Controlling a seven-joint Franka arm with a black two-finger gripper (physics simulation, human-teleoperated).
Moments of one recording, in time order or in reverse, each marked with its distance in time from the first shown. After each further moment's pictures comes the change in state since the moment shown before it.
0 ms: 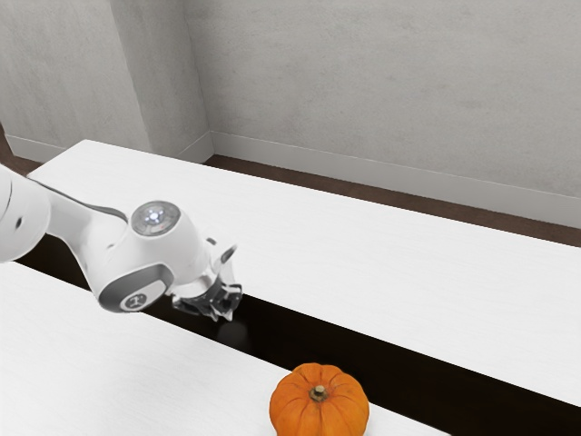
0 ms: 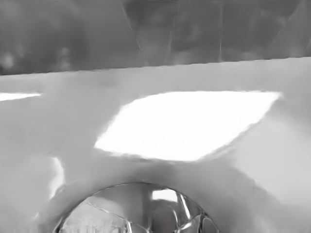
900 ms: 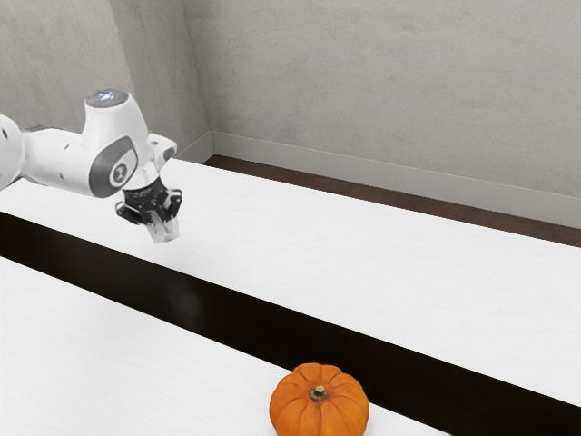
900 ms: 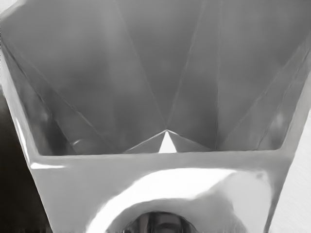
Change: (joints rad) arm 0.143 0.120 0.153 0.489 -0.373 -0.452 0.478
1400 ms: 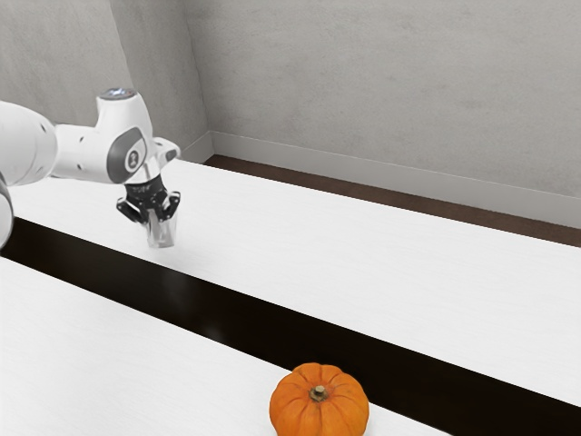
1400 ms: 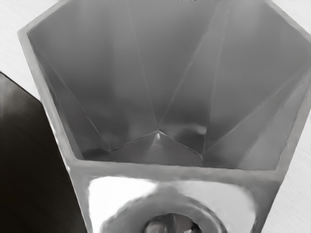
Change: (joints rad) arm 0.025 0.221 0.047 0.252 -0.109 -0.153 0.203
